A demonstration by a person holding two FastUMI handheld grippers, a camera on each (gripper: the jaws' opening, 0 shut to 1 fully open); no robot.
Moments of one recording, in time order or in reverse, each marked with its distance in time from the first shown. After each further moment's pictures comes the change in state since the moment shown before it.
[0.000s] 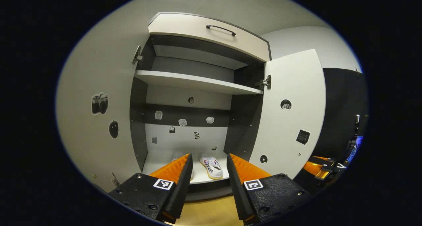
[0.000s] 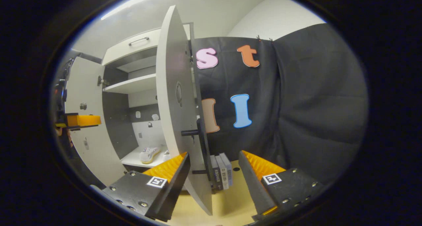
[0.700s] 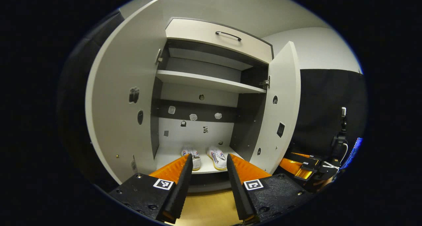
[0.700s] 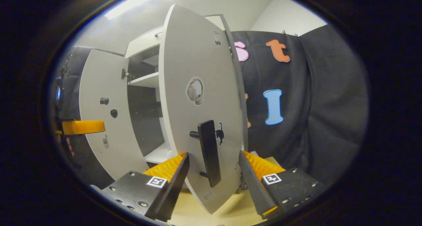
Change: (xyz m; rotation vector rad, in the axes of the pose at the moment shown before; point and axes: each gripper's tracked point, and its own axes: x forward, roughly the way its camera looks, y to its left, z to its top) left arm -0.068 0.010 -0.014 -0.031 0.002 0.094; right arm 0.025 0.101 -0.013 -0.014 0.057 0.215
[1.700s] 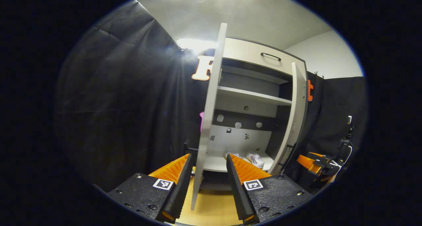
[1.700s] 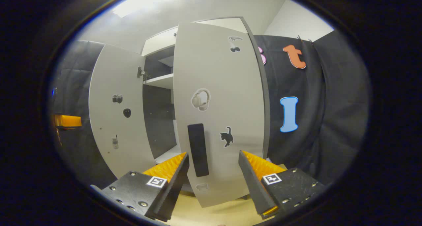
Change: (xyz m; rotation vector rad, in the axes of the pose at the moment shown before) left arm -0.116 0.116 0.020 -0.020 -0.077 0.351; right arm 0.012 0.044 0.008 -0.033 -0.051 0.084
